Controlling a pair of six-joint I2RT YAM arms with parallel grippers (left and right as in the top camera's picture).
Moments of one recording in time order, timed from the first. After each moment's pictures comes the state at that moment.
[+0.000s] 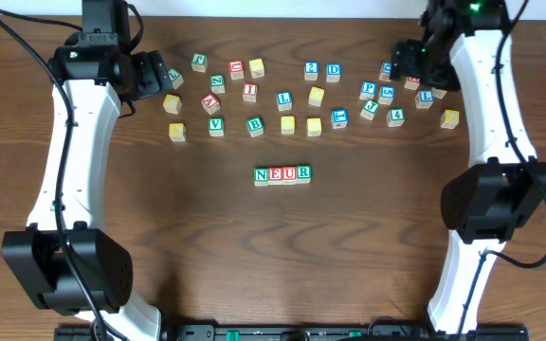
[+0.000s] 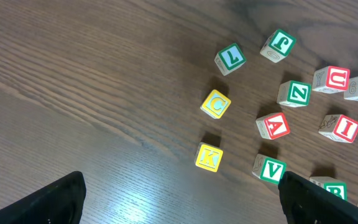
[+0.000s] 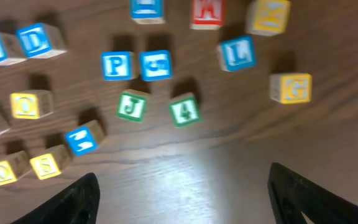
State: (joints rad) left arm 0.02 1.79 1.73 -1.00 -0.14 -0.30; right arm 0.04 2.22 2.30 -1.39 0.02 0.28
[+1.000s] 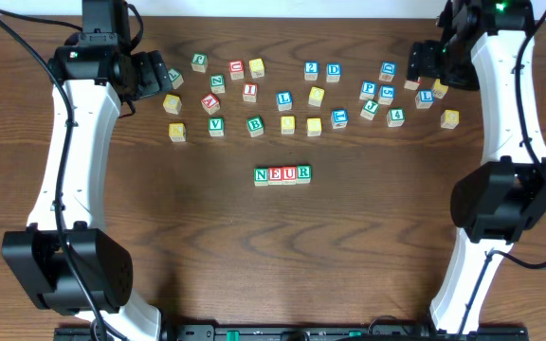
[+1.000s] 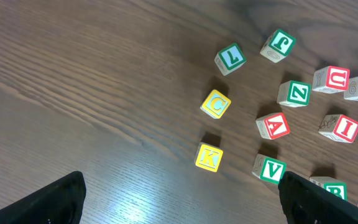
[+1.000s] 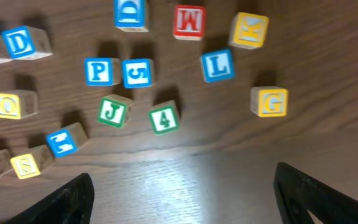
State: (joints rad) left arm 0.02 1.79 1.73 -1.00 -0.14 -0.30; right arm -0.02 2.22 2.30 -1.38 -0.02 0.17
